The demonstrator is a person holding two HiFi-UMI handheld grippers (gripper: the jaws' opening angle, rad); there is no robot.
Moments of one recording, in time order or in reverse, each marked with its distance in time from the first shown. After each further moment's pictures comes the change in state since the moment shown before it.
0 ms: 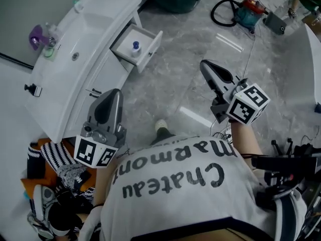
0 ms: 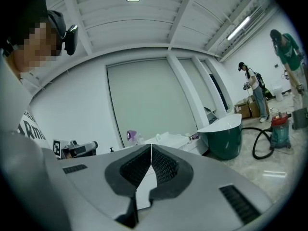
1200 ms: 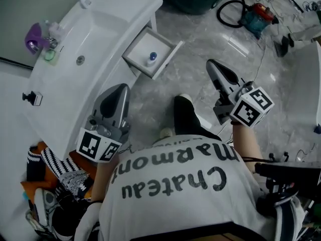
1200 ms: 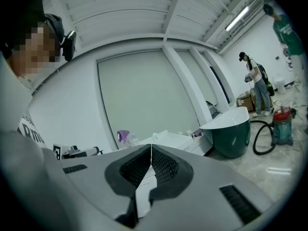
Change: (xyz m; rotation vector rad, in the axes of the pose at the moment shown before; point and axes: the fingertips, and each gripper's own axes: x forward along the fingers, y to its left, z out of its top) left arm 0.070 0.141 -0.028 -0.052 0.032 0.032; right arm 0.157 -0.051 0.010 0.042 0.038 0.008
